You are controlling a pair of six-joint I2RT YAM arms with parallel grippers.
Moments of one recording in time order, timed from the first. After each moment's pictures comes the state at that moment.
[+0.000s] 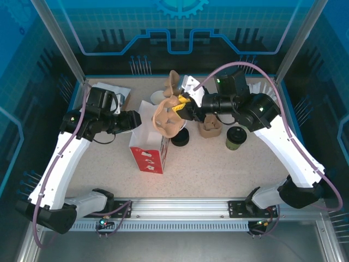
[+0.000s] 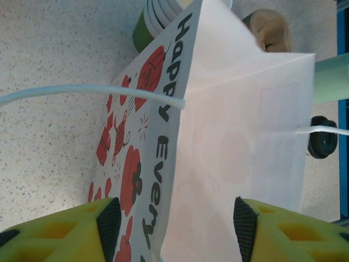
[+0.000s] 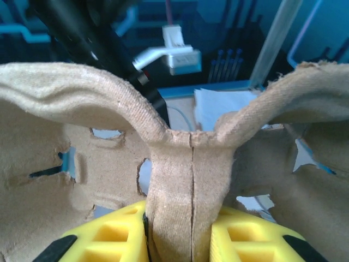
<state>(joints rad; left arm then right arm) -0.26 1.16 1.41 -1.17 0.24 -0.55 0.74 1.41 1.85 -0.89 -0.46 -0.30</state>
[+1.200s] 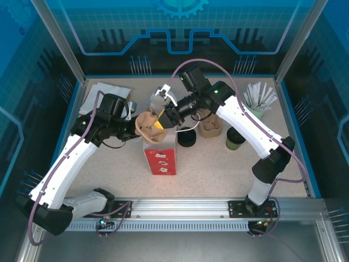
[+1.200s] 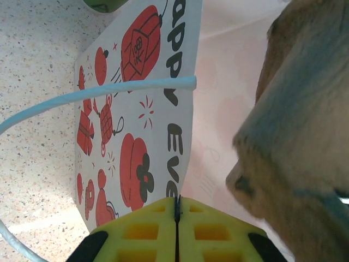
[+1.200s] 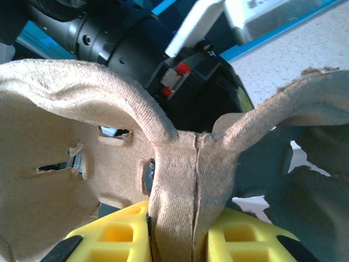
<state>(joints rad) -0.38 1.14 1.30 -1.05 0.33 -0.69 0.70 1.76 1.94 -1.04 -0.95 -0.07</state>
